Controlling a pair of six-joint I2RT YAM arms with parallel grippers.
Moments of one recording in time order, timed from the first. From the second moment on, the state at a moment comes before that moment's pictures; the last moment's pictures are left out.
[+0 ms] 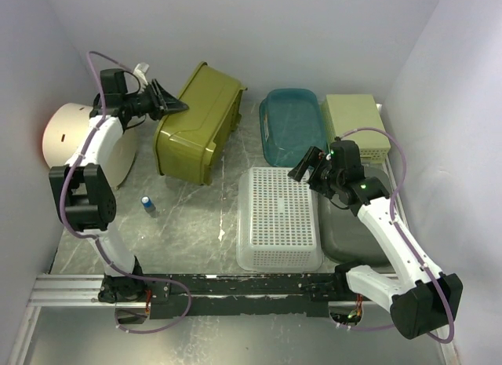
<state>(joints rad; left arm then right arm) 0.05 1.82 1.57 -0.23 0.92 -0.68 0.30 1.04 0.91 -0.60 -0.10 0.72</state>
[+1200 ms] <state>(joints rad) -0.05 1.87 0.89 1.33 0.70 -2.02 0.30 0.96 0.91 -0.64 -0.09 0.72</state>
